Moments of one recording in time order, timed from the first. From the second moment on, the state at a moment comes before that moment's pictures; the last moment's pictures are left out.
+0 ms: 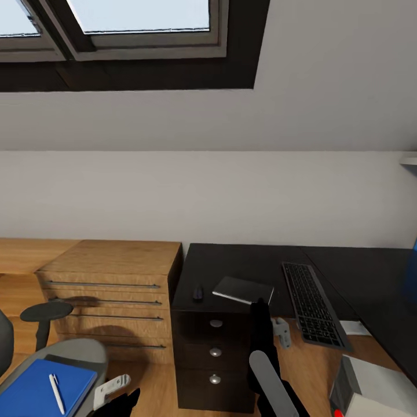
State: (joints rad) left arm 0.02 0.16 -0.18 -1.17 0.68 0.27 0.20; right arm -0.25 0.17 0.28 -1.24 -1.23 -0.57 -0.31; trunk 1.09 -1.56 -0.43
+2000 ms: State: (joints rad) left arm 0.02 0.16 -0.18 -1.17 0.68 0.27 0.21; right arm -0.25 0.17 0.28 -1.24 -1.24 -0.58 -0.31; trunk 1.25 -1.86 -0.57
